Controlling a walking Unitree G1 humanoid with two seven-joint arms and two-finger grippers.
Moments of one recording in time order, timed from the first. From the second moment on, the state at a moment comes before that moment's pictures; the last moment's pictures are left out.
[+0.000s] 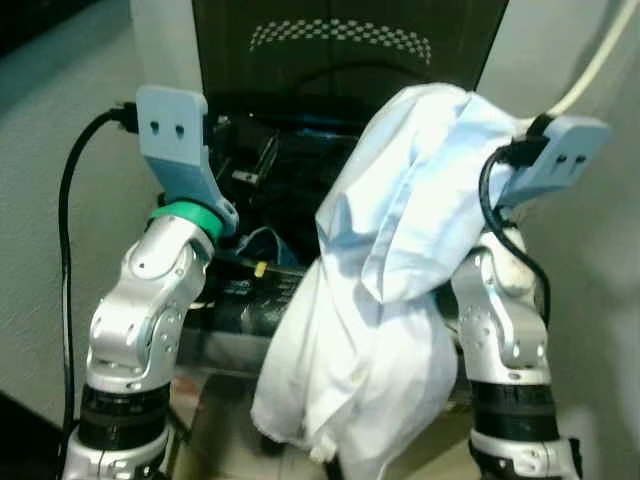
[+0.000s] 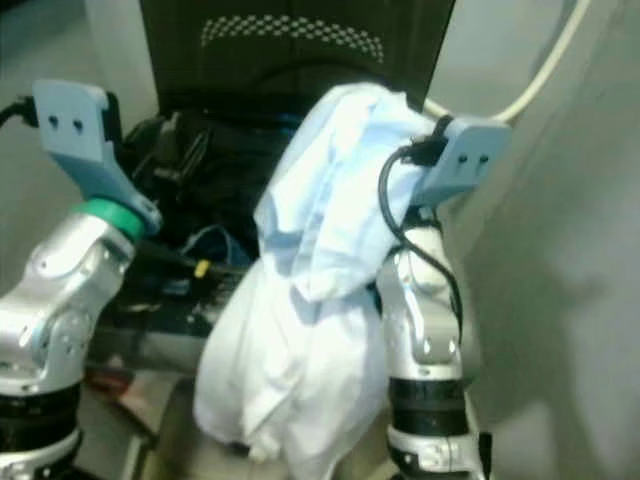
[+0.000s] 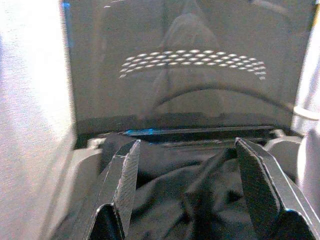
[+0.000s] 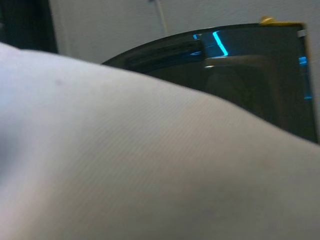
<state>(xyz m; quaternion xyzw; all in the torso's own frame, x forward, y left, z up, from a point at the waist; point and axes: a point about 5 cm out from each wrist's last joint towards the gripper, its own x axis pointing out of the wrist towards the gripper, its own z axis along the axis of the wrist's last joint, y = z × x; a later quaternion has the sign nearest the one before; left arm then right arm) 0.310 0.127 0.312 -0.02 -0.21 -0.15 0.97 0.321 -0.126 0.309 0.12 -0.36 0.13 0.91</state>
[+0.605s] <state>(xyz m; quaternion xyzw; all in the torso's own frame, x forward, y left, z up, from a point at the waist) 0.315 0.124 0.305 -0.01 -0.20 -0.17 0.96 0.314 -0.125 0.299 0.12 -0.36 0.12 0.92</state>
